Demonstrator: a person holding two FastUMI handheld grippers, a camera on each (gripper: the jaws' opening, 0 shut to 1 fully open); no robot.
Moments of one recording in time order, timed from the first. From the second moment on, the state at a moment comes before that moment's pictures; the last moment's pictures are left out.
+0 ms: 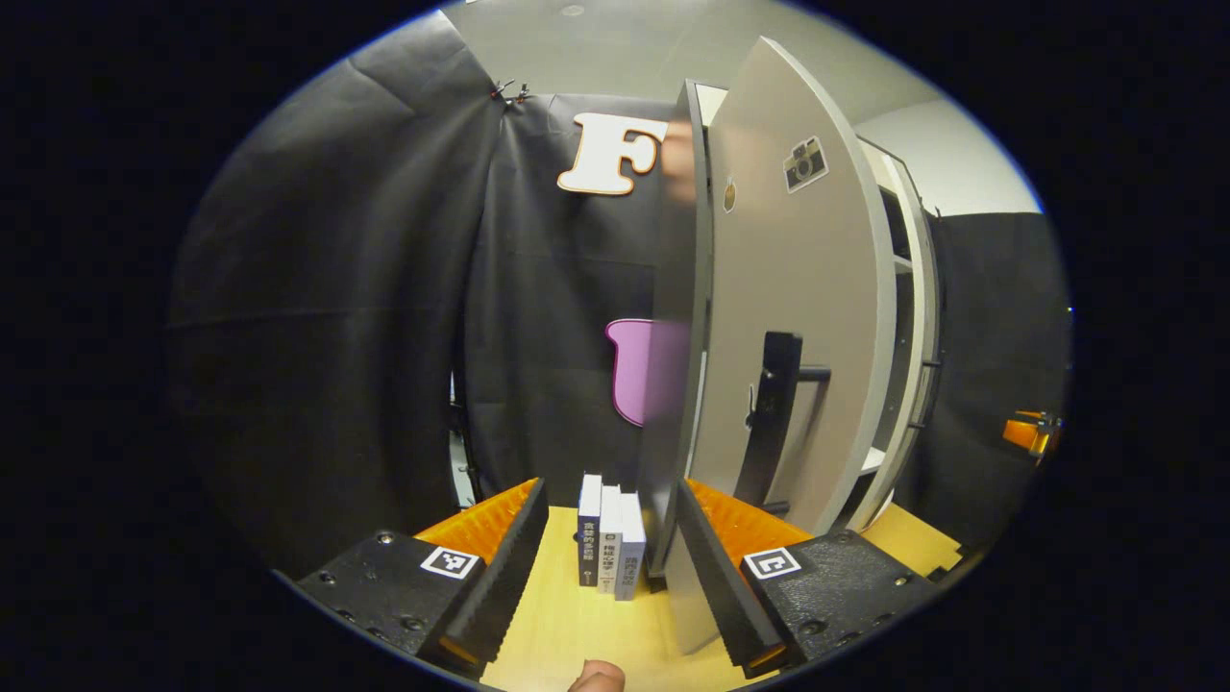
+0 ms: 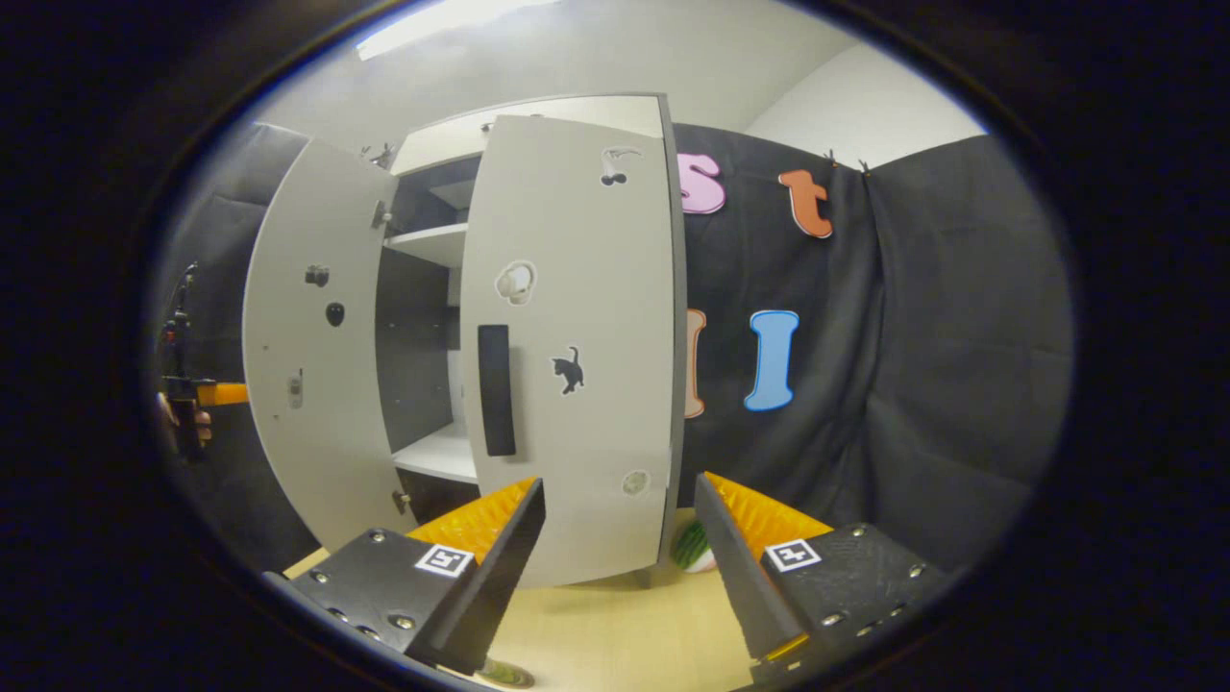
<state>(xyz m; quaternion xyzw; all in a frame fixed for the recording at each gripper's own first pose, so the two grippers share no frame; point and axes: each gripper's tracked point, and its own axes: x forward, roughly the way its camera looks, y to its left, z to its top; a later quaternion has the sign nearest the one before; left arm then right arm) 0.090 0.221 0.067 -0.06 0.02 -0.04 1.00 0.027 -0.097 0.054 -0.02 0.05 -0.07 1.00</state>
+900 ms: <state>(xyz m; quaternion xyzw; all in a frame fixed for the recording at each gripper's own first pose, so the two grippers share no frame) 0.088 0.186 0.088 -0.07 0.02 0.00 1.00 0.008 -0.135 0.056 -0.04 0.06 -0.08 0.99</state>
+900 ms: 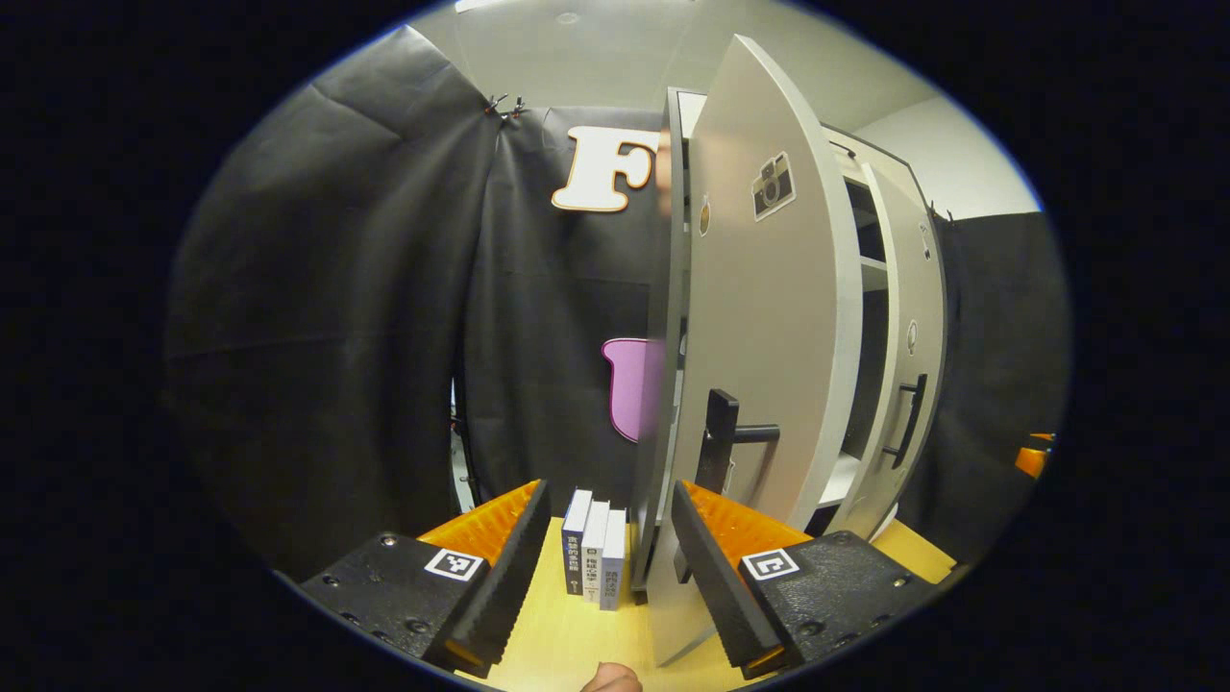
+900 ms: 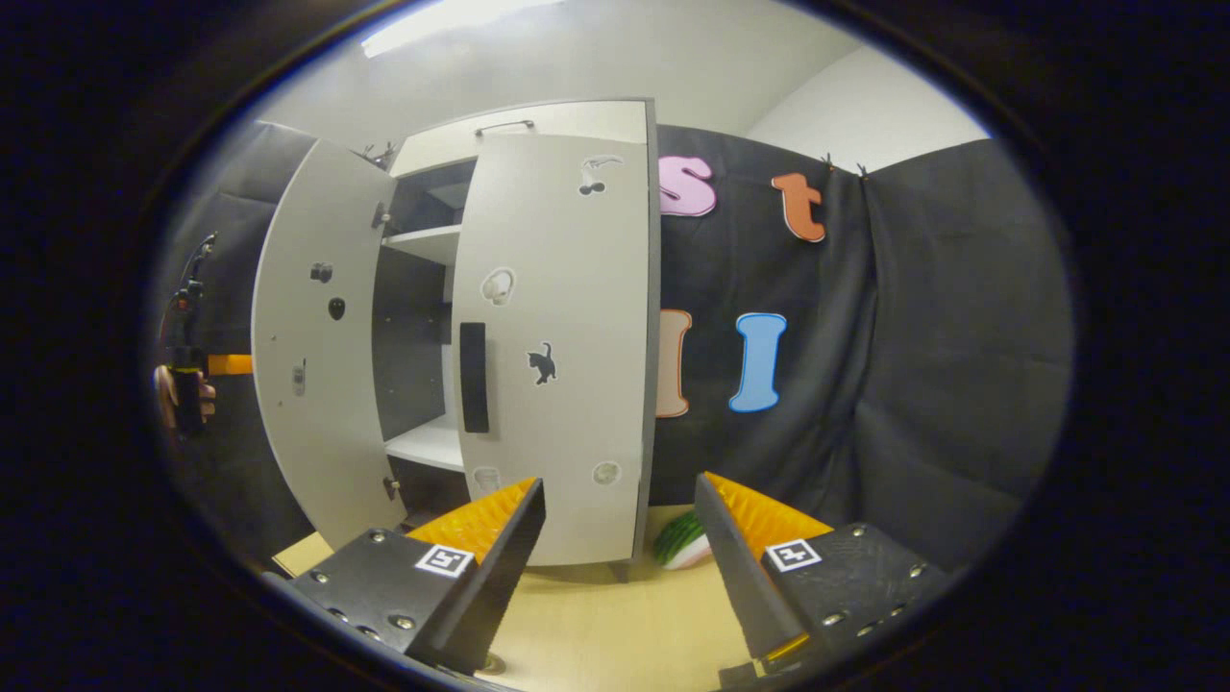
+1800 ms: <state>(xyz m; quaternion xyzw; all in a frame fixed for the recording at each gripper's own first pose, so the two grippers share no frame) 0.086 0.154 0.089 -0.09 0.03 -0.01 1.00 0.048 -0.117 0.042 -0.05 0.06 -0.04 1.00</state>
